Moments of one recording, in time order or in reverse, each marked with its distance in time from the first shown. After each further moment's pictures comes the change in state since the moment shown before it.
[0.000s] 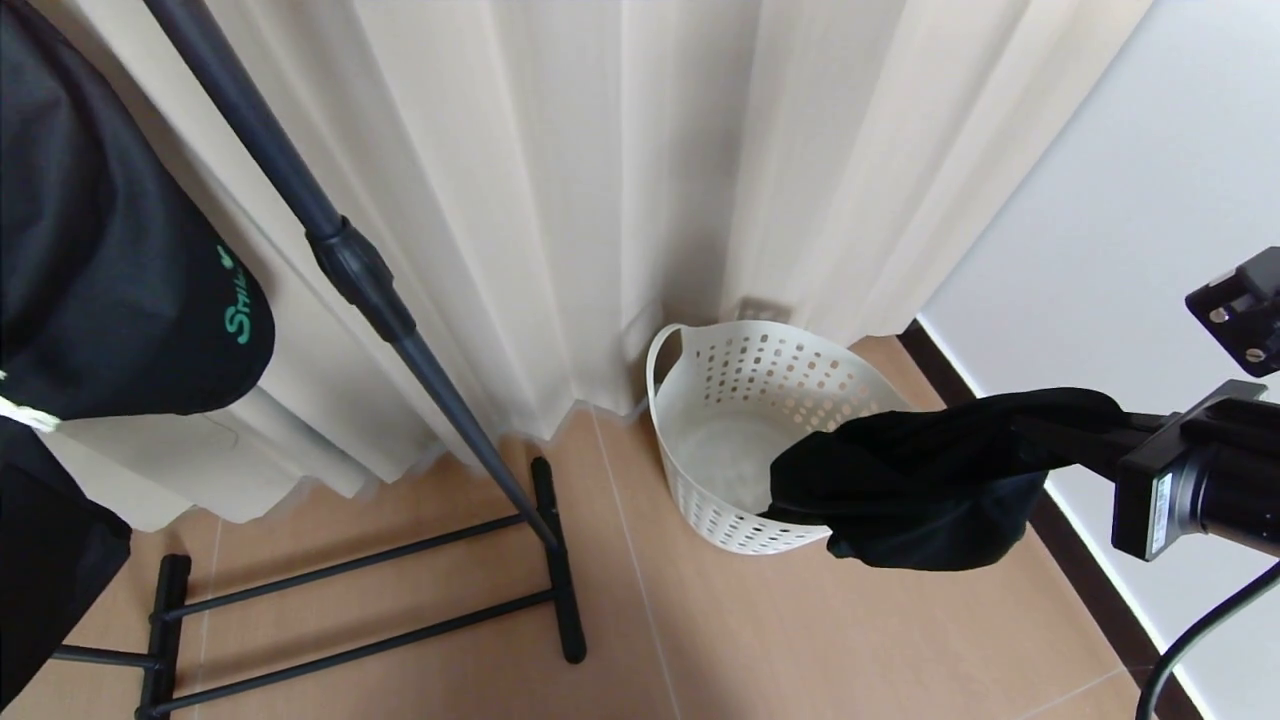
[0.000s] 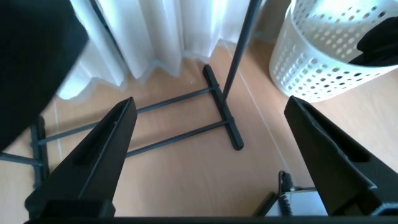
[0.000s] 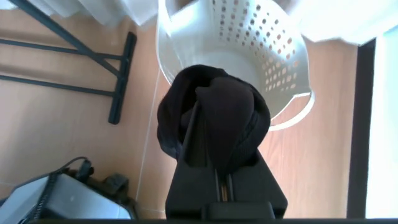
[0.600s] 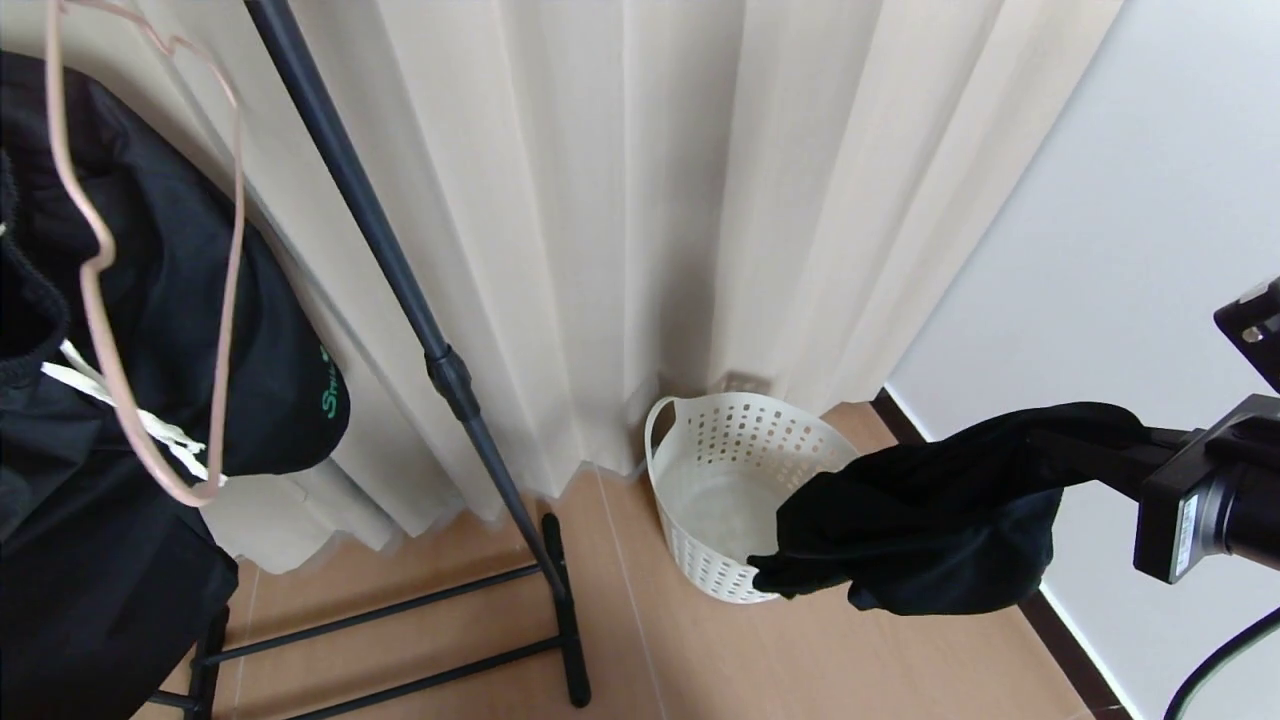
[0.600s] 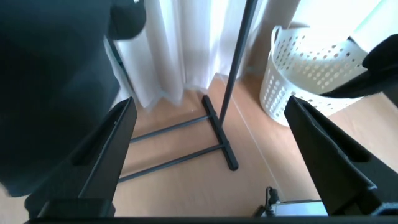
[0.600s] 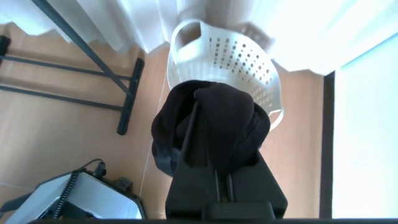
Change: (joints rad) left arm 0.000 0.000 0.000 0.000 0.000 0.000; right arm 0.005 -0.041 0.030 0.003 -0.003 -0.001
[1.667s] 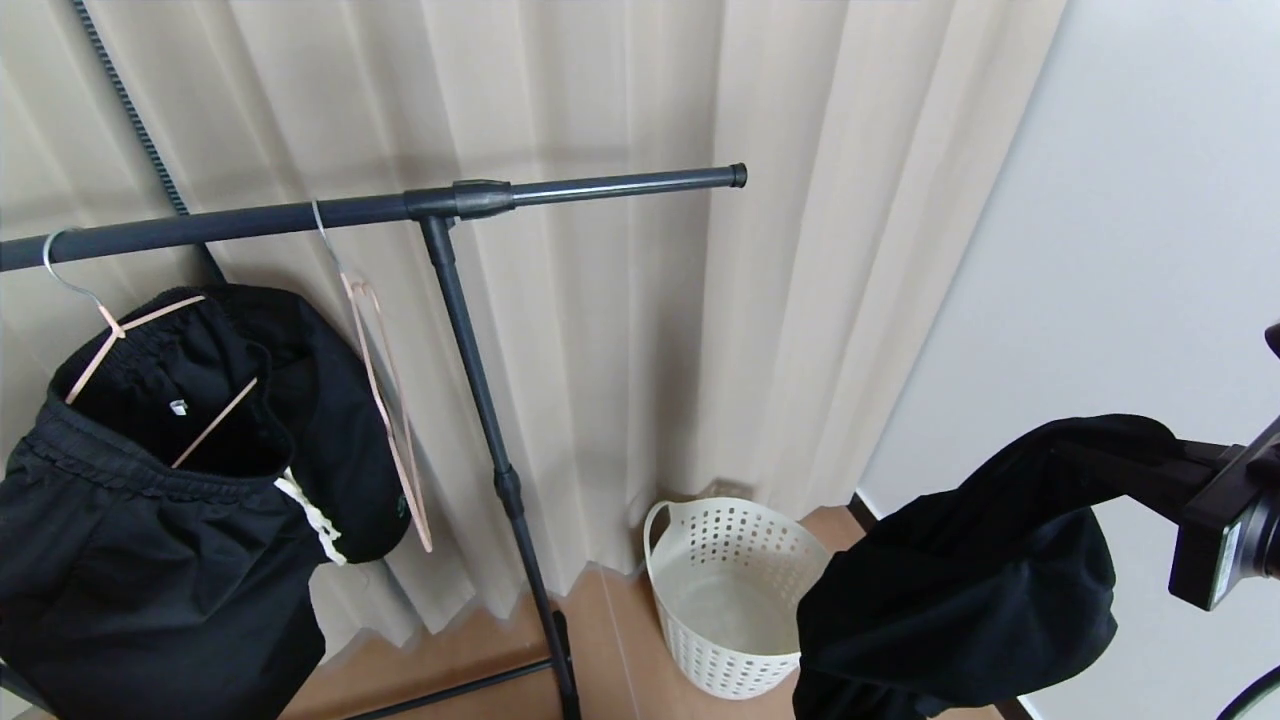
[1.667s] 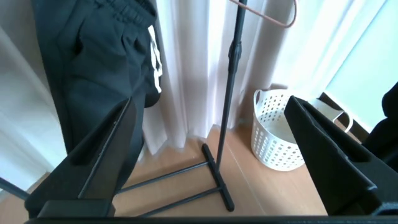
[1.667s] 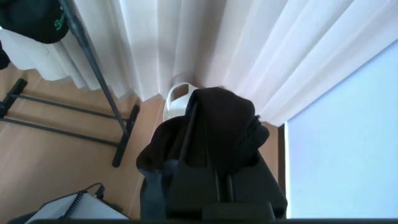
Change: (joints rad) left arm 0.000 0.000 0.000 0.000 0.000 0.000; right arm 0.004 -0.058 0.037 -0.007 0.003 -0.035
